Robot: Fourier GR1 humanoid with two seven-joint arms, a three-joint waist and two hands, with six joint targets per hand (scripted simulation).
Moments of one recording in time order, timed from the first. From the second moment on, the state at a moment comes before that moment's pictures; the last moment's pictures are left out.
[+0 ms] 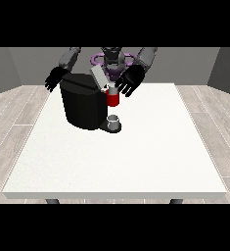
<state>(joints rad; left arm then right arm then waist) -1.18 0.44 0.10 -0.60 -0.67 -0.15 -0.14 -0.33 -0.05 -0.07 -1.36 -0.05 -0.16 -0.07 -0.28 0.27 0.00</state>
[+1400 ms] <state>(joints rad) -1.13 0.45 0.05 -0.61 -0.75 -0.22 -0.18 -0.27 -0.04 -0.07 -1.34 -0.05 -0.18 -0.10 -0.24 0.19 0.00</state>
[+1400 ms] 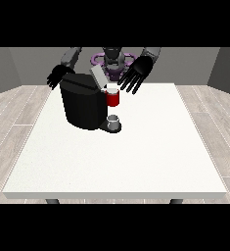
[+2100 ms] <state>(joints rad) -0.91 0.25 0.26 -0.63 -0.49 -0.20 -0.20 -0.11 -0.07 -0.09 -1.36 -0.07 -0.14 -0.11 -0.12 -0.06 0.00</state>
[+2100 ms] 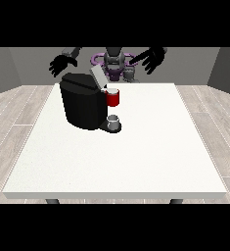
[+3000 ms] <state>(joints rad) -0.62 0.07 0.35 -0.74 -0.24 -0.28 -0.23 -0.21 -0.17 -0.04 -1.48 -0.07 -0.01 0.05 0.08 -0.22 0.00</state>
